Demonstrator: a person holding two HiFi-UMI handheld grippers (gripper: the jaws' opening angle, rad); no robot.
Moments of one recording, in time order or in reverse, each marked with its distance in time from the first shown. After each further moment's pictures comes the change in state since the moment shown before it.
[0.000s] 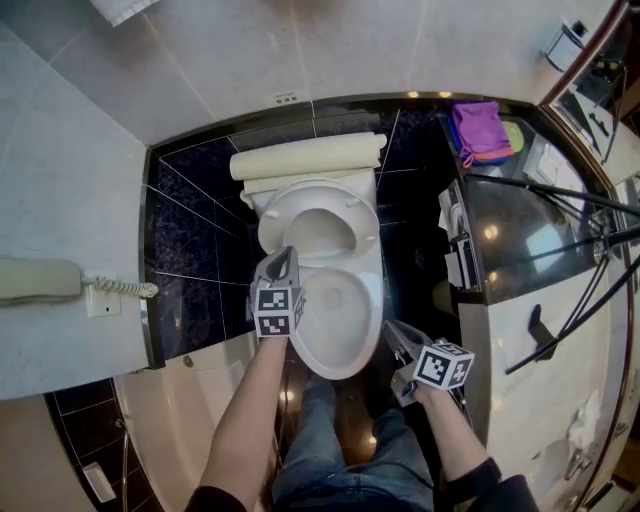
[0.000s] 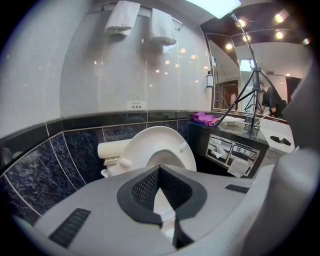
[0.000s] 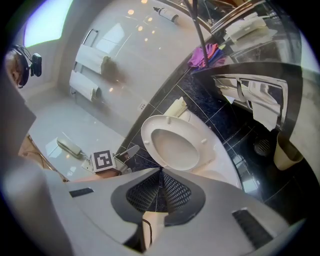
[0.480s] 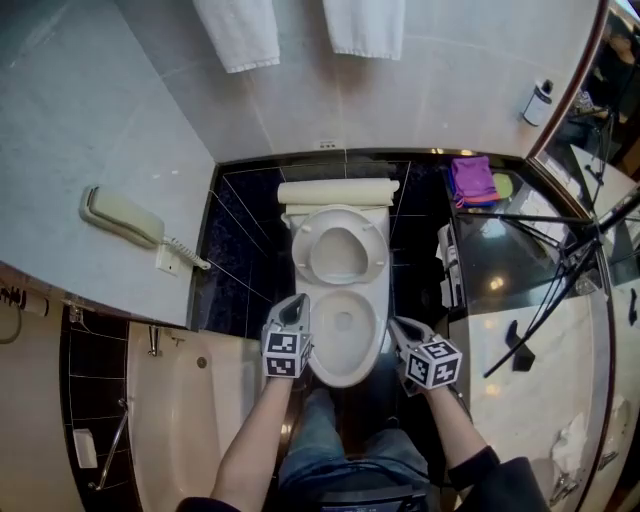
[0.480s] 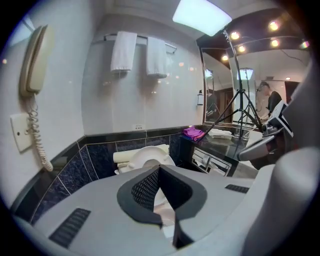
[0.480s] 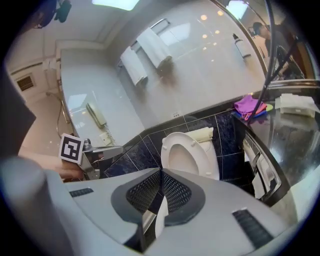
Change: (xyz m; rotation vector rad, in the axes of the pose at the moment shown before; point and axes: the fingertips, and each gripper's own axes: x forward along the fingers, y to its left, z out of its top) left arm -0.190 -0.061 0.049 -0.038 -0.053 0.036; right arm -0.068 0.086 0.035 -0.535 0.004 0.024
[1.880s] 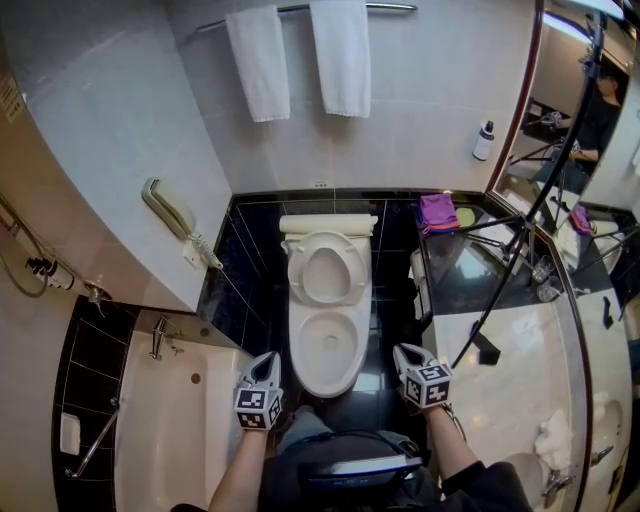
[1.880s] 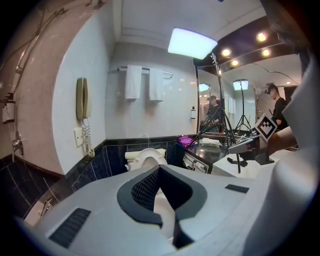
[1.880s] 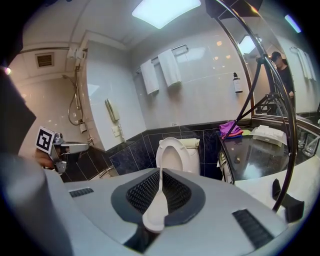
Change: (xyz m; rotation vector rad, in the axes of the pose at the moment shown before) left arm -0.229 -0.068 -0.038 -0.047 -0.089 0.108; right arm -0.166 0.020 -0.041 -0.176 -0.031 -0.104
